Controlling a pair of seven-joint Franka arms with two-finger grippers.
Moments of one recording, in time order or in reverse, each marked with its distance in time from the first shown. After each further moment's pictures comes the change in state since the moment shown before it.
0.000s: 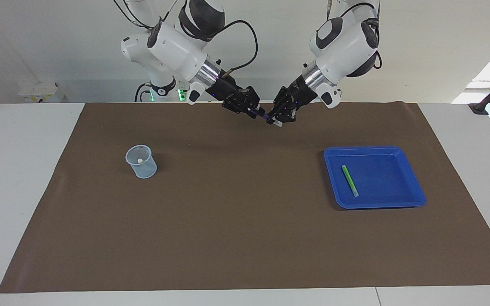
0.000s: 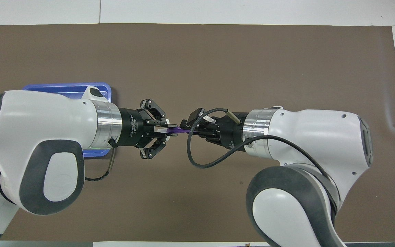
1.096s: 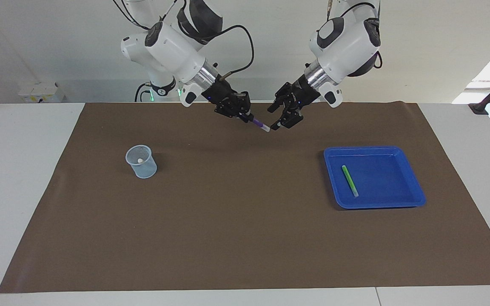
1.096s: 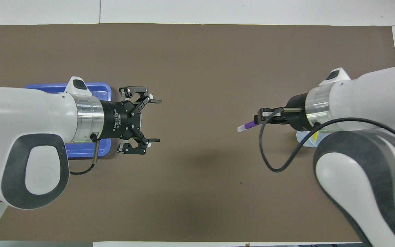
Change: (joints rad) left arm 0.061 -0.008 0.007 -0.011 -0.006 0.017 0.221; right arm -0.292 -0.001 -0.018 0.118 -0.534 -0.441 -0.406
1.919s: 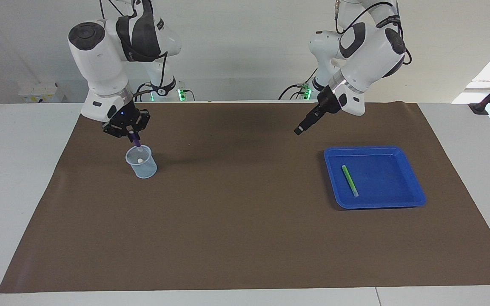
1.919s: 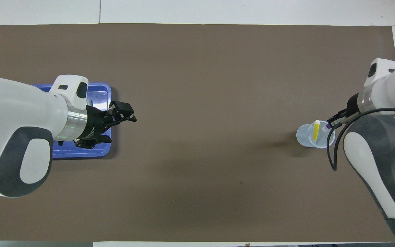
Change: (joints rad) left arm 0.079 0.019 0.003 -0.018 0.391 -0.152 0.769; right arm -0.179 0.042 -0.002 -0.060 -0.462 -0.033 -0.467
